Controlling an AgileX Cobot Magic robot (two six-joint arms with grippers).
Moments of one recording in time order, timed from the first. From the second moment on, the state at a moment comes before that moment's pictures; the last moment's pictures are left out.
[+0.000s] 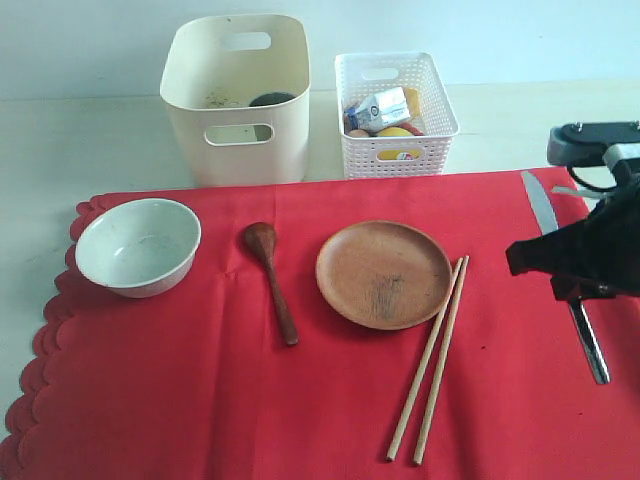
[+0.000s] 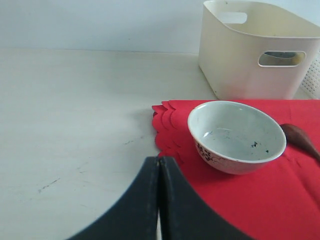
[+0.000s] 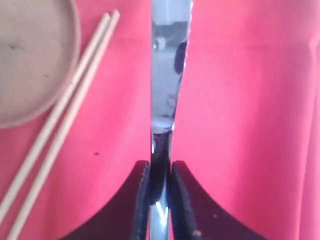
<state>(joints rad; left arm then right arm) -0.12 0.01 0.00 0.10 0.37 -0.15 0.30 1.34 -0.67 -0.03 0.66 0.26</state>
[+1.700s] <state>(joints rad) -0.12 0.01 0.00 0.10 0.37 -0.15 0.47 1.79 -1.57 0.67 0.49 -0.73</state>
